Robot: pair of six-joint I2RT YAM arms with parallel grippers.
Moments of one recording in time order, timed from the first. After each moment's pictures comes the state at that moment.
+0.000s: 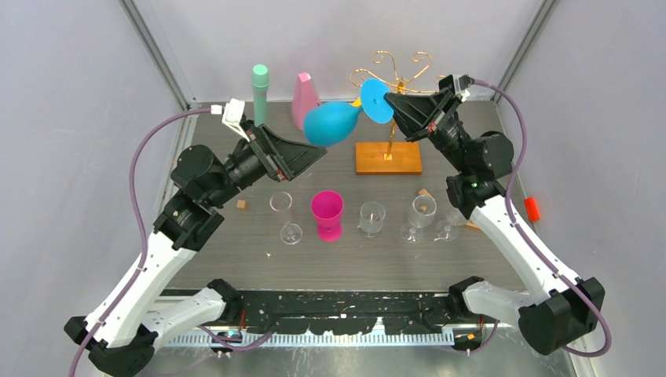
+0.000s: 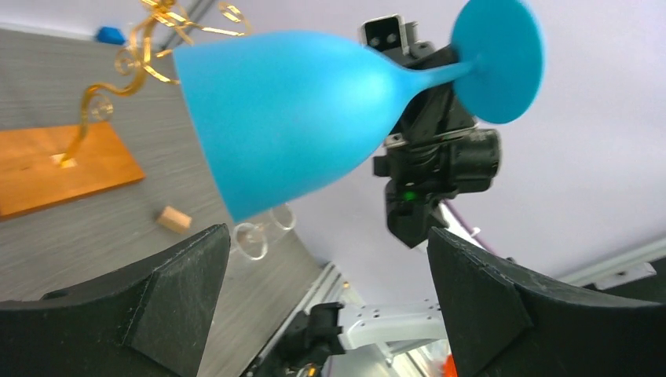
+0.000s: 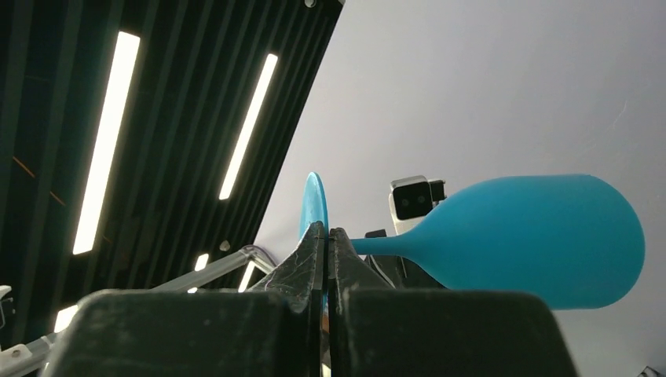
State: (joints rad) left arm -0.63 0.90 1.20 -0.16 0.28 -0.85; right arm 0.39 1.13 1.06 0.78 -0.47 1.79
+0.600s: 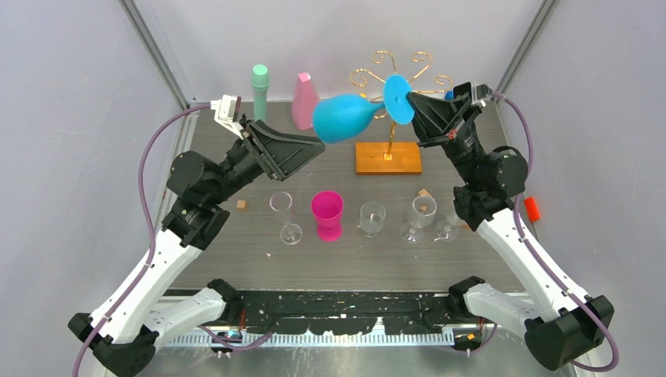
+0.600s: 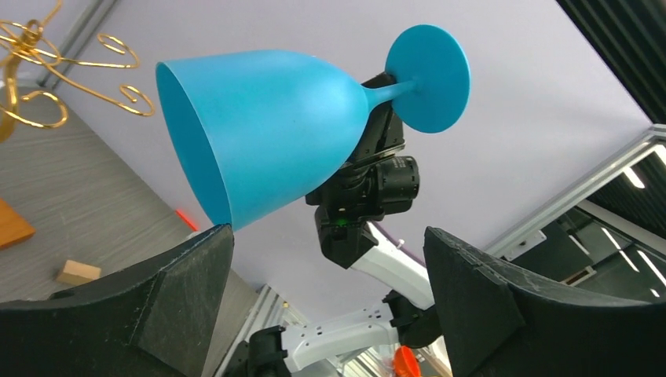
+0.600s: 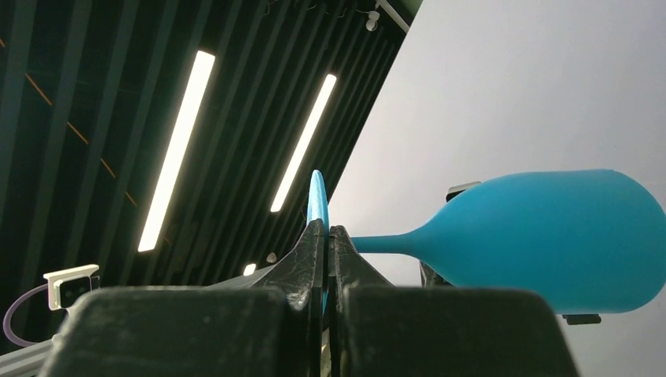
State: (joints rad) left arm -0.62 0.91 1.12 0.20 0.43 -1.04; right arm 0.41 1.01 0.99 0.84 -0.36 1.91
